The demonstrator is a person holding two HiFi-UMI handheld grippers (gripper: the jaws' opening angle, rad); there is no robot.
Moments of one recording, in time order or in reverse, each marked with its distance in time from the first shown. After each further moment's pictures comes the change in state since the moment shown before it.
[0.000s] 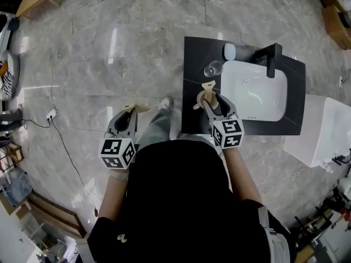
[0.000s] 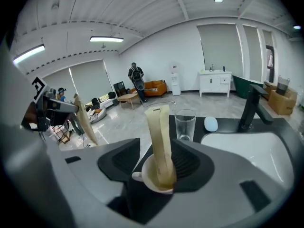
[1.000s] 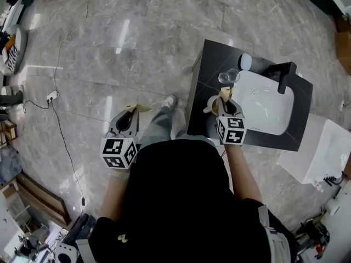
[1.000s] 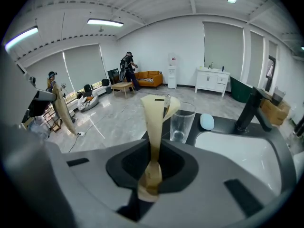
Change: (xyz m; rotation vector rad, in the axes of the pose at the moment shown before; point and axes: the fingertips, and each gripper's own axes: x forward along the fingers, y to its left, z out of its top) left arm -0.026 0.035 -0.017 -0.081 -0.023 0.098; right arm 0.035 -0.018 -0.013 -0.069 0.125 -0.110
